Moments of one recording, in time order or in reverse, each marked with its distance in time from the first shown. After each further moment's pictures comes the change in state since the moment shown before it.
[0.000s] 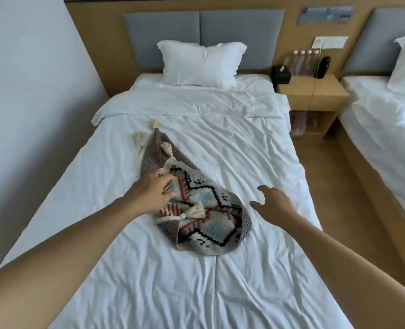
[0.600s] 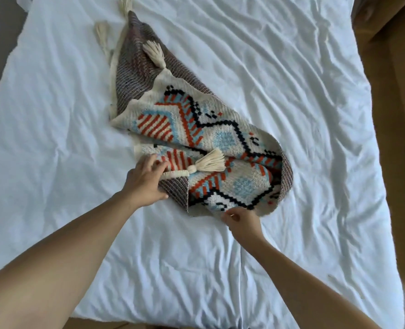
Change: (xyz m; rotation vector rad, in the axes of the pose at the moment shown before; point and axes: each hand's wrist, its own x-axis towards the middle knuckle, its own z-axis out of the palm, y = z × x) left_hand 0.083 -0.175 0.247 0.159 -0.383 -0.118; right_hand 0.038 -0.047 0.290 0.496 -0.318 0.409
